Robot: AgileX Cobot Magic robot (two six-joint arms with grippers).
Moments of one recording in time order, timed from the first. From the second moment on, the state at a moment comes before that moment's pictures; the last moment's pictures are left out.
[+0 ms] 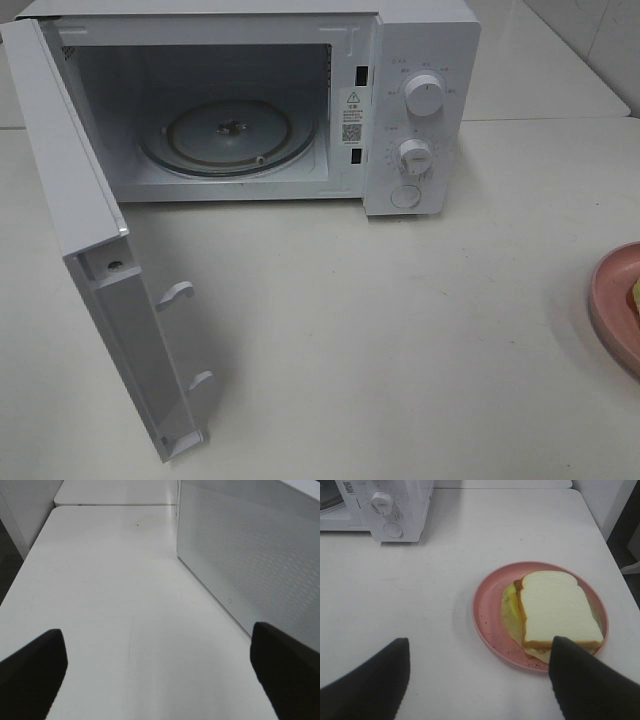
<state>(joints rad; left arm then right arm) 0.06 0.03 -0.51 -0.06 1.01 0.05 0.06 0.00 -0.51 -0.06 1.05 0.05</state>
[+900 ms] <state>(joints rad) 0.06 0.48 -0.45 -0.03 0.53 0.05 0.06 0.00 -0.51 -0.06 1.05 0.05</state>
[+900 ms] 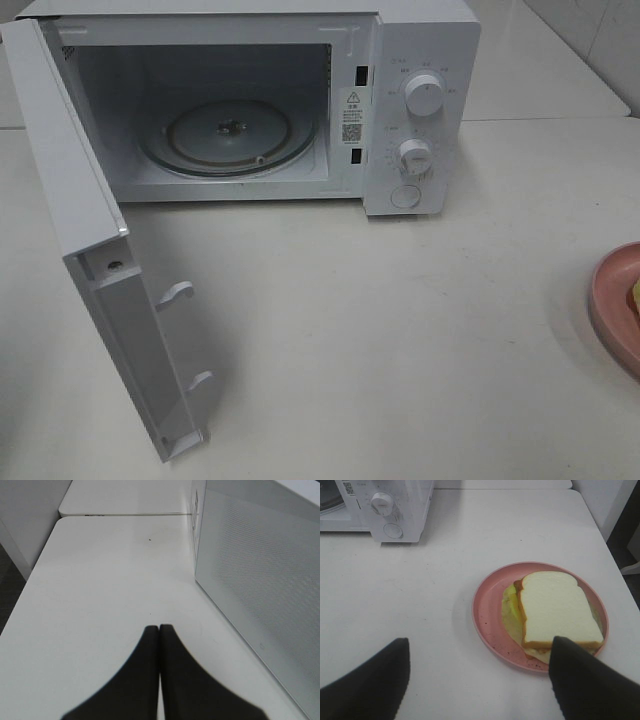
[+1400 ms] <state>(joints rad) 0.06 0.72 -0.25 -0.02 -0.09 0.05 0.06 0.00 -0.51 -0.06 1.04 0.05</state>
